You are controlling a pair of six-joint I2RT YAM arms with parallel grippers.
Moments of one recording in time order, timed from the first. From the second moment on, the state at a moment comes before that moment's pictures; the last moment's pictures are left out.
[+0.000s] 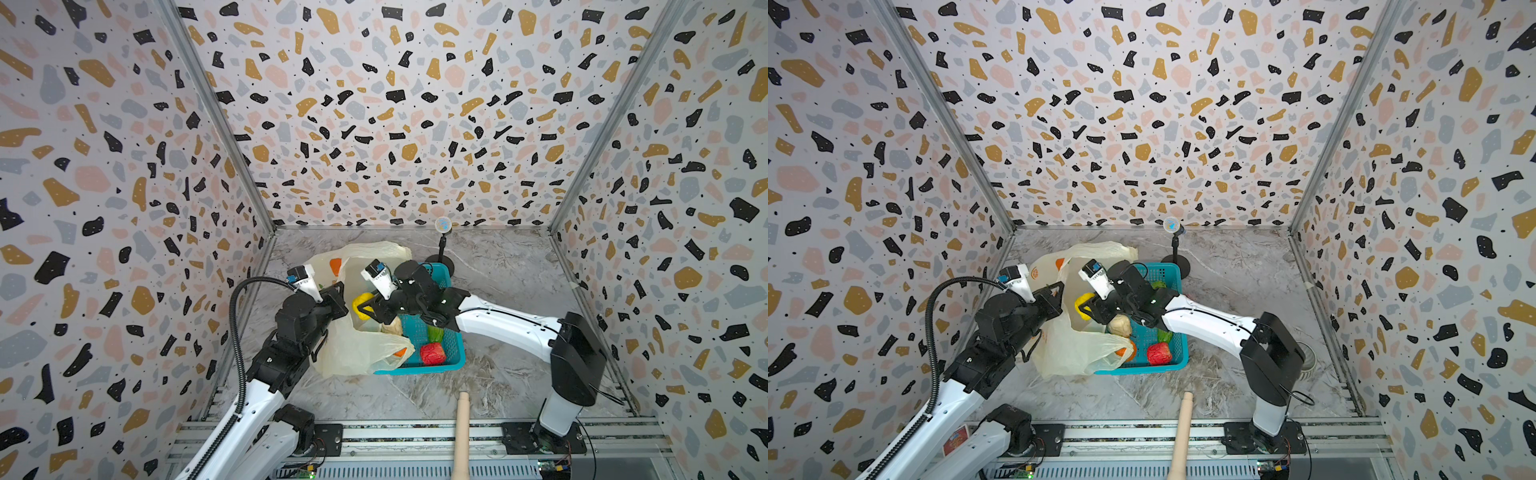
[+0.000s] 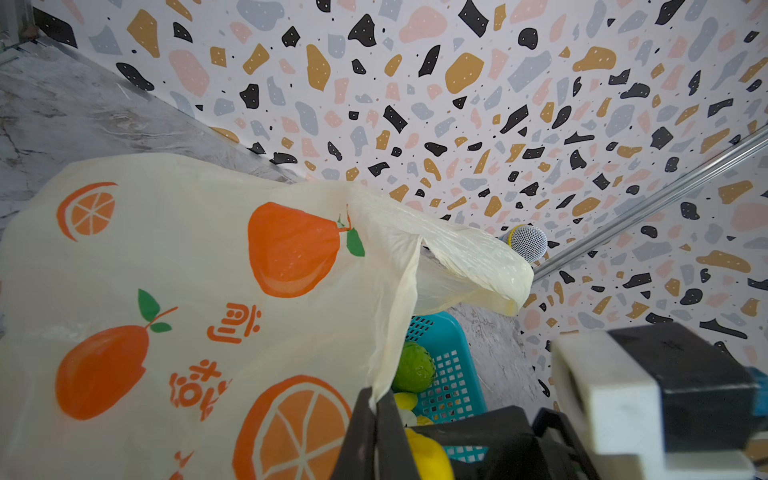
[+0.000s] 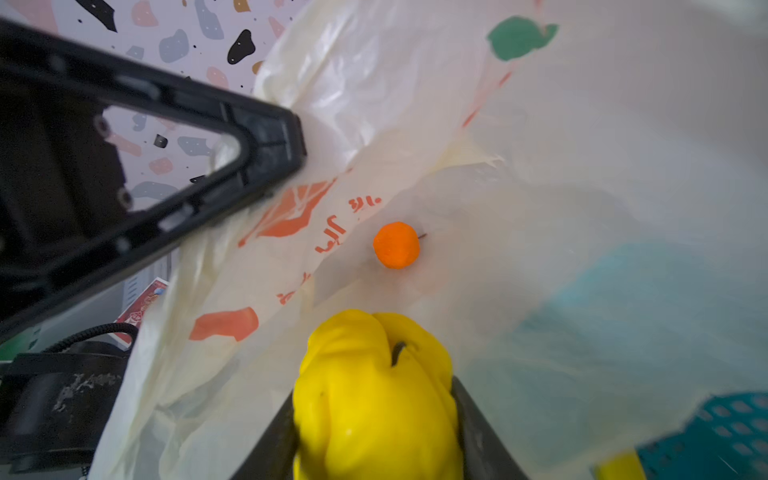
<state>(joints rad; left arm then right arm) -0.37 0.72 0.65 -0.18 -0.05 -0.71 0.98 1.82 1.44 -0.11 -0.32 0.15</state>
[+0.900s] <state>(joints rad) -0.37 0.71 0.64 -0.19 -0.04 -0.68 0.83 1.72 1.19 -0.14 -0.26 0.19</state>
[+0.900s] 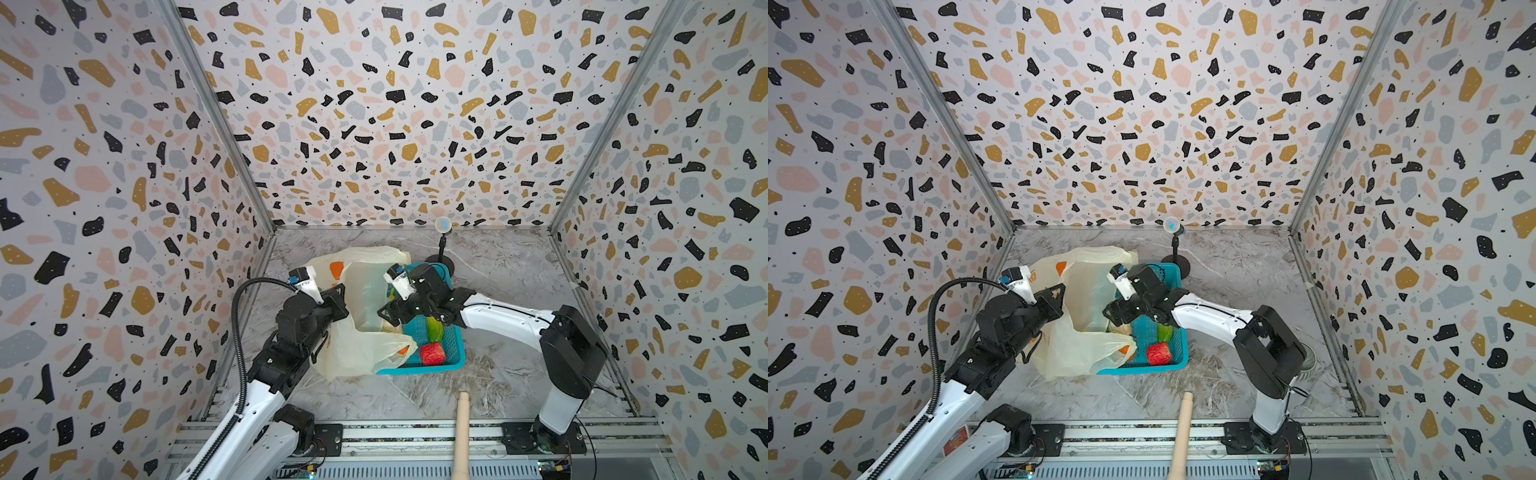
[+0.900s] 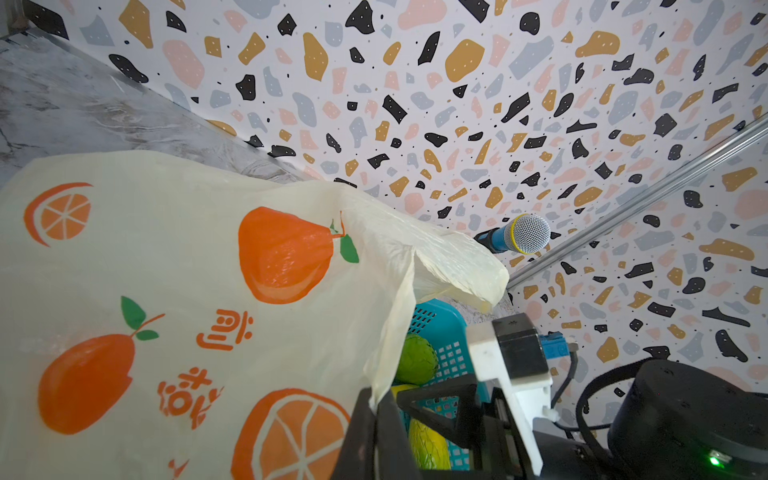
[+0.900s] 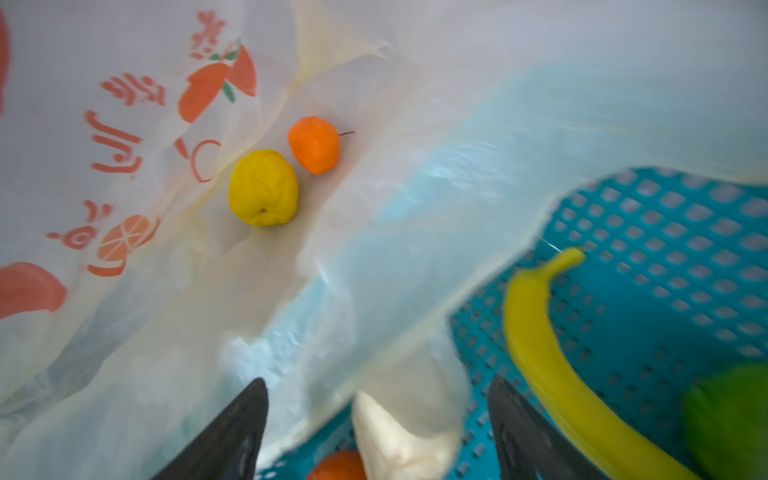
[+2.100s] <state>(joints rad) -0.37 0.72 0.65 -0.20 -0.09 -0.69 0.85 1.95 1.22 -0.15 -0.37 0.24</state>
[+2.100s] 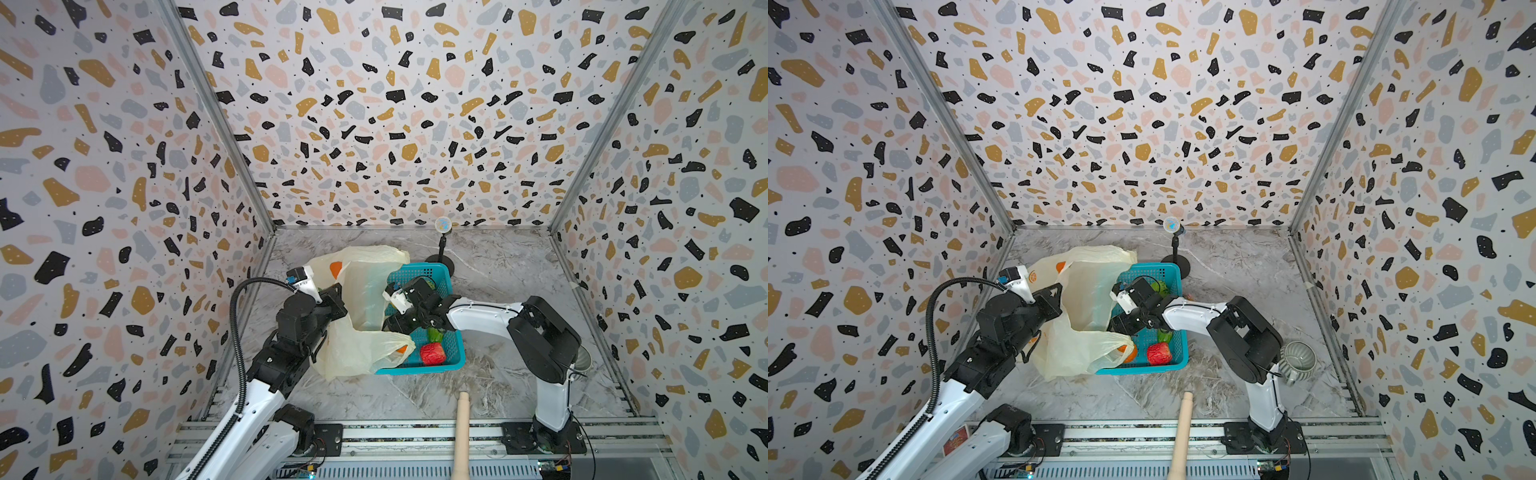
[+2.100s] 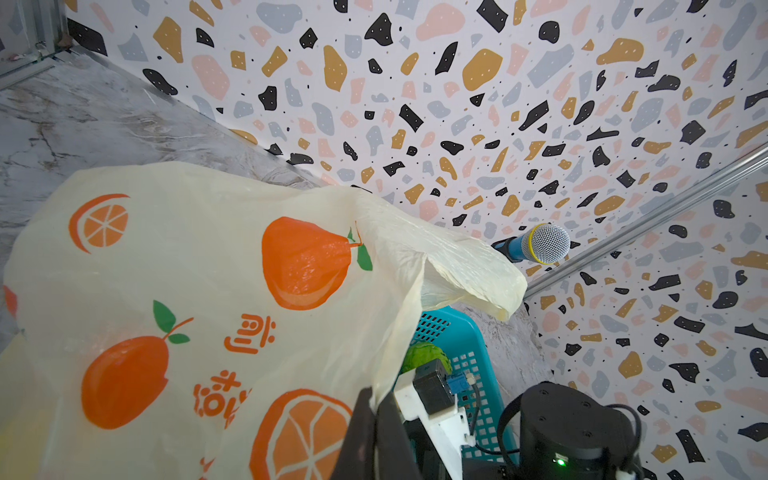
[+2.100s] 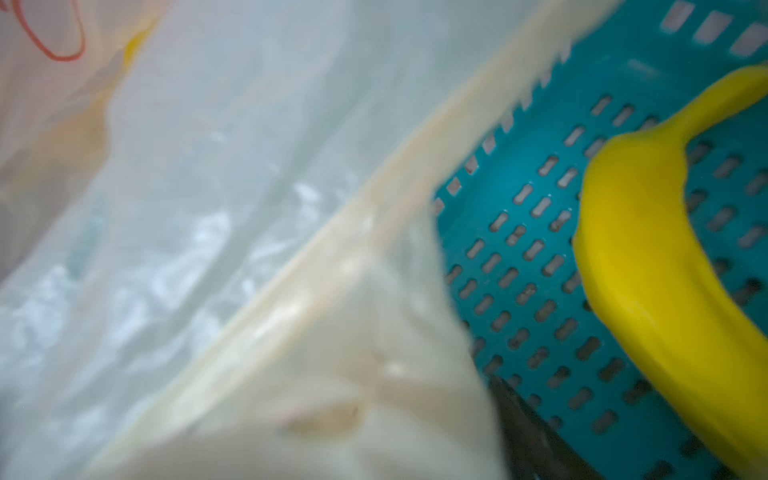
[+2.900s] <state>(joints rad) -0.37 0.71 0.65 -0.20 -0.09 -0.69 0.88 1.72 1.34 -0.15 -0.32 0.22</state>
